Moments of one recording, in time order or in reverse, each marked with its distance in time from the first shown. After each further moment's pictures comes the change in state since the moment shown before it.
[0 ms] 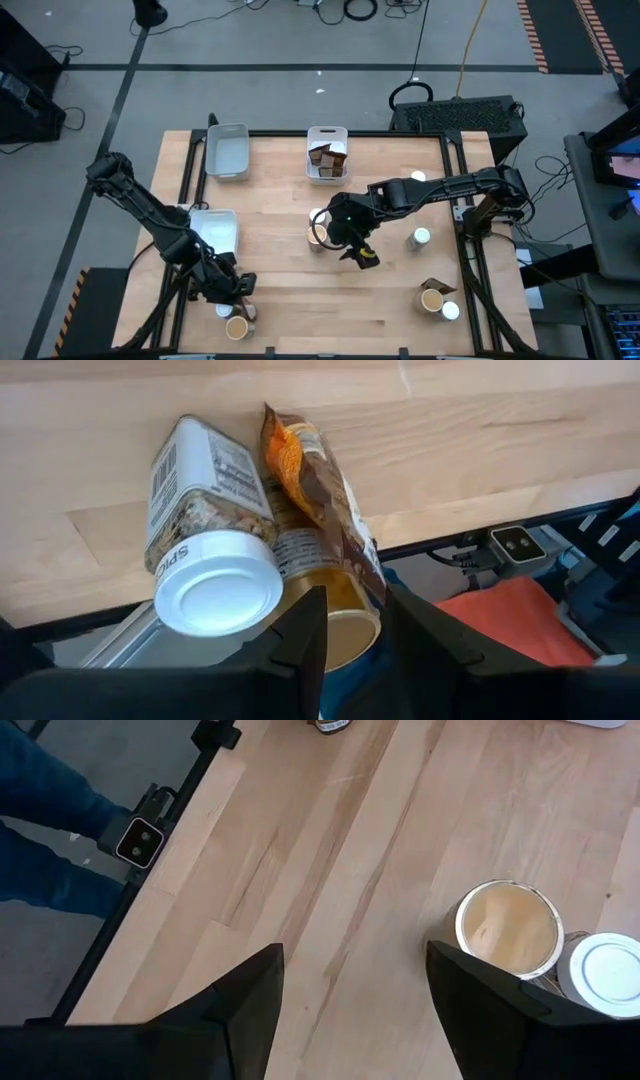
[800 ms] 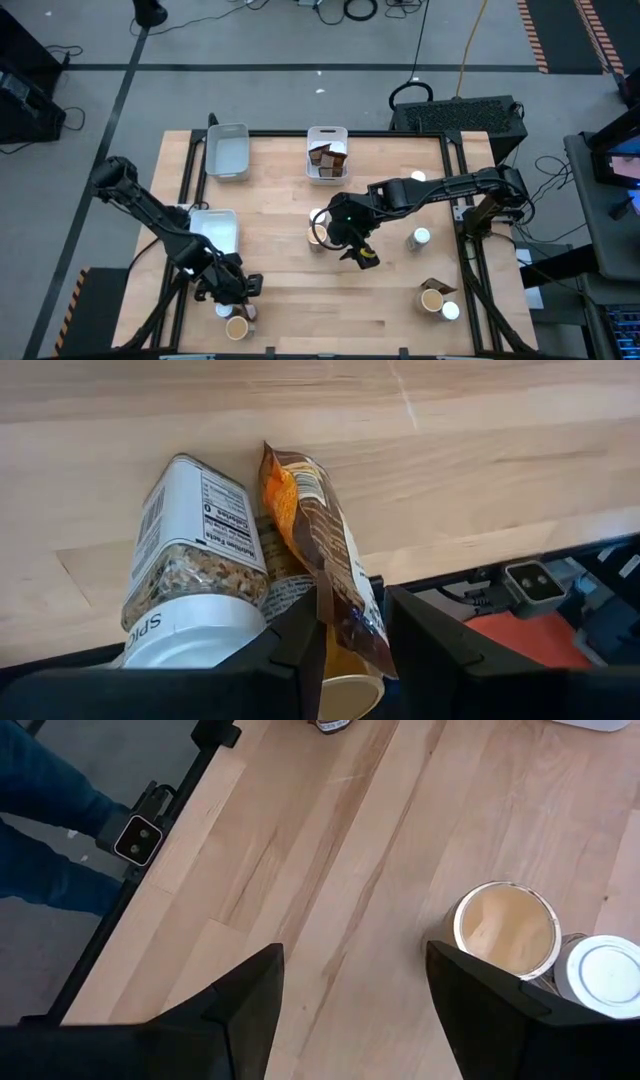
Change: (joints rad) left arm 0.023 0.076 0.000 0.015 -0.002 0.031; right arm 0.000 0.000 0.000 0.000 0.002 -0.012
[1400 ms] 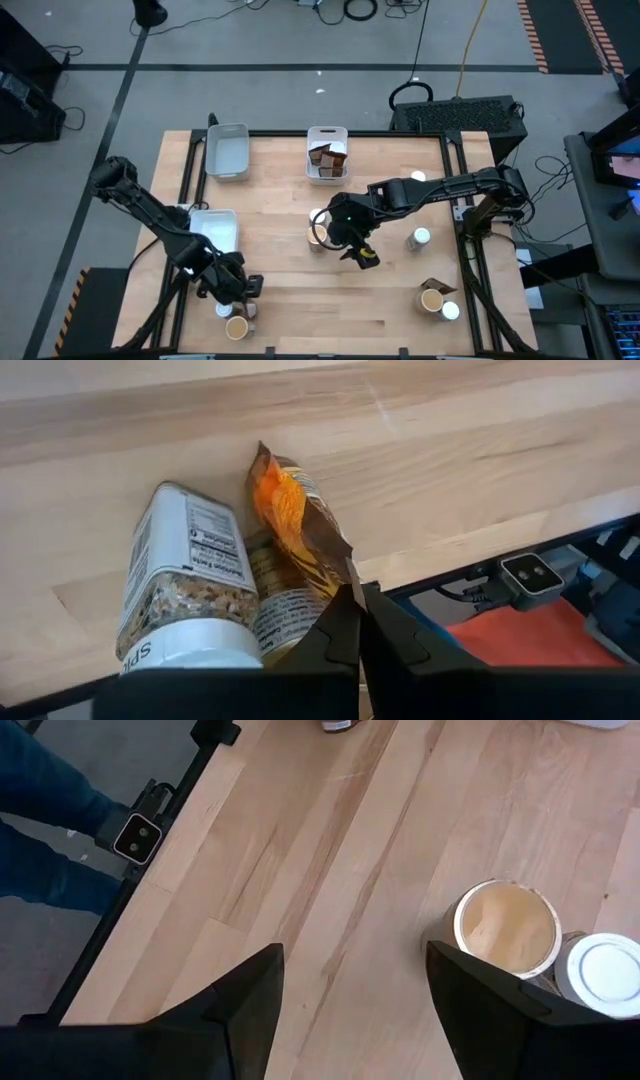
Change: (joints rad) left arm 0.011 -0.005 0.000 0.004 -0.041 0.094; right arm 0.000 0.000 0.000 -0.007 0.001 0.000
